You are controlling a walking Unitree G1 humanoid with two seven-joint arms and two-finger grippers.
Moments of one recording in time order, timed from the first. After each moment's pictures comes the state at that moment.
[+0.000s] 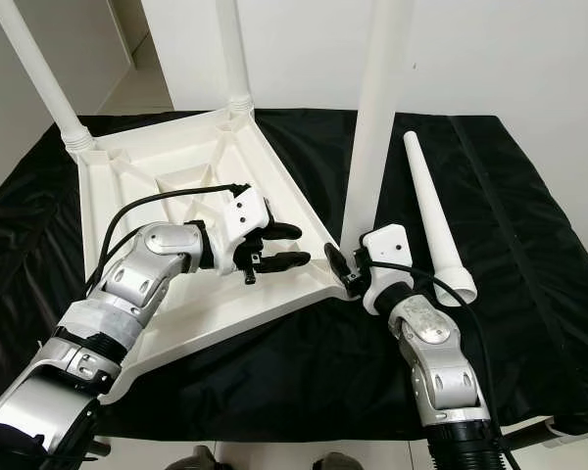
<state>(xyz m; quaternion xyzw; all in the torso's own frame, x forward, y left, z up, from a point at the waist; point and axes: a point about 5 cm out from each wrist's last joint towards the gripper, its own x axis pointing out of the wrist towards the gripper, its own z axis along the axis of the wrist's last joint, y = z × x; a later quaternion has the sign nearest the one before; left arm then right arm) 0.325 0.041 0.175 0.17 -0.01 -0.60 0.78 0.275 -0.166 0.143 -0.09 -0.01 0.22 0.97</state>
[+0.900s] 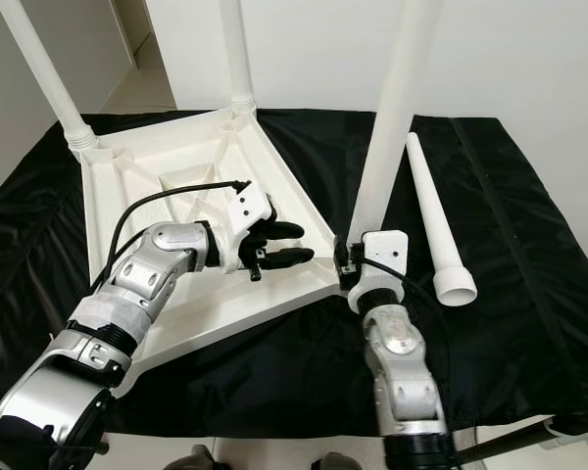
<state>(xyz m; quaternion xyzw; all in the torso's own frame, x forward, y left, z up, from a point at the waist) 0.335 0.043 0.168 0.13 0.02 -0.59 0.80 0.270 -0.145 0.140 0.00 -0.03 -0.03 1.00</state>
